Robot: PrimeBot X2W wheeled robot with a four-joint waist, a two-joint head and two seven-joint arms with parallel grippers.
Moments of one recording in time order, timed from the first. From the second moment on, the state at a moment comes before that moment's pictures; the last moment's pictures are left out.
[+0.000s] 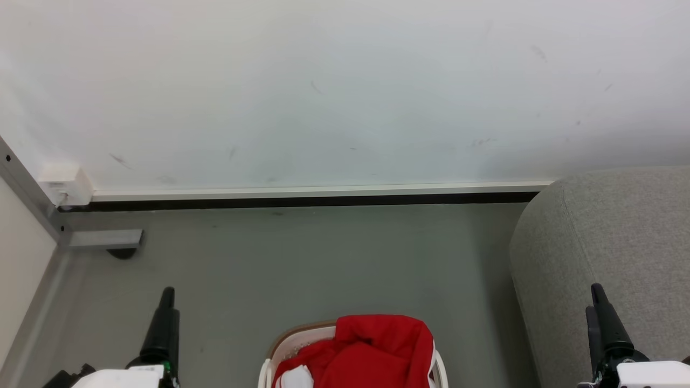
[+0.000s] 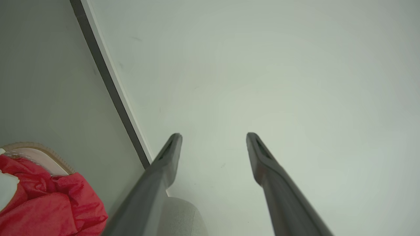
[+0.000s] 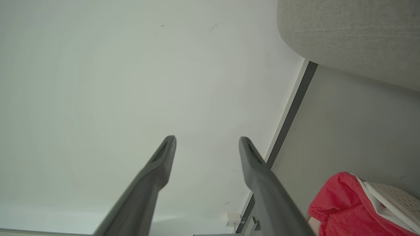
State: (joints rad) left arm -0.07 0.04 0.09 0.23 -1.45 -0.13 0.02; right arm -0.08 -0.04 -0.01 0.25 1.58 0.13 0.02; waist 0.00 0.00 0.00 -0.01
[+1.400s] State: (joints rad) left arm -0.06 0.05 -0.03 0.13 -0.60 0.03 -0.12; right arm -0.12 -0.10 0.15 0.25 0.77 0.13 -0.12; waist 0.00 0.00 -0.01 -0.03
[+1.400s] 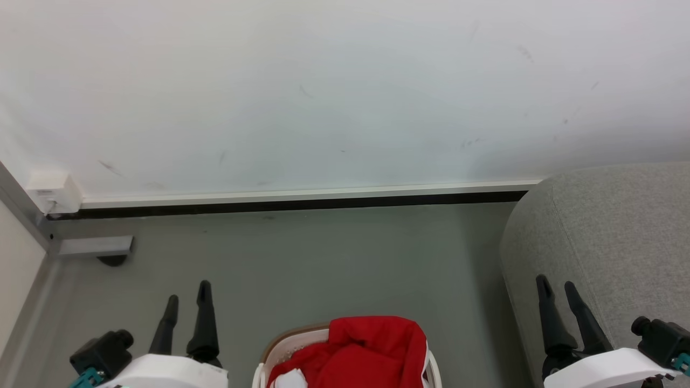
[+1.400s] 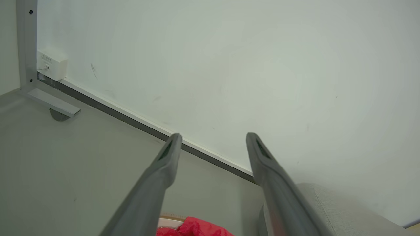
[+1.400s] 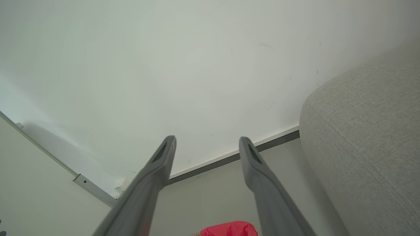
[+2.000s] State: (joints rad) left arm -0.05 0.05 -0.05 0.13 -0.42 0.05 -0.17; right arm -0.14 -0.10 0.19 0.31 0.59 0.13 -0.17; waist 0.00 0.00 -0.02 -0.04
